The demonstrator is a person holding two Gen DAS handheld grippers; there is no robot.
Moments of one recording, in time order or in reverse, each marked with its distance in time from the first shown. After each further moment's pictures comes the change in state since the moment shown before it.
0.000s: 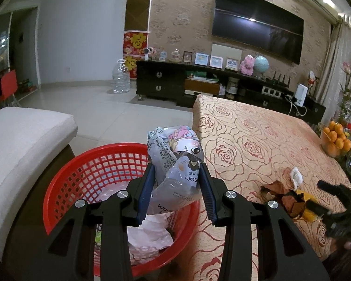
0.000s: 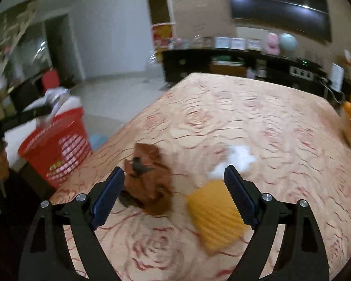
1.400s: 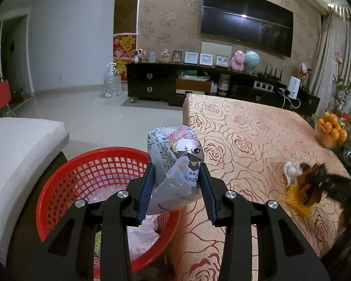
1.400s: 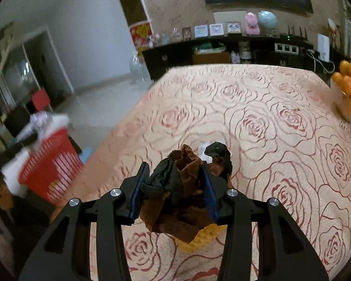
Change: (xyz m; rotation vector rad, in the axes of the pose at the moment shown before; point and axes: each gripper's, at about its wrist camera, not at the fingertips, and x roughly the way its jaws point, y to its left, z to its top) left arm 0.005 -0.029 0.002 0.061 0.004 -0.030; right arm 0.000 -0.052 0.004 0.166 0.056 -0.051
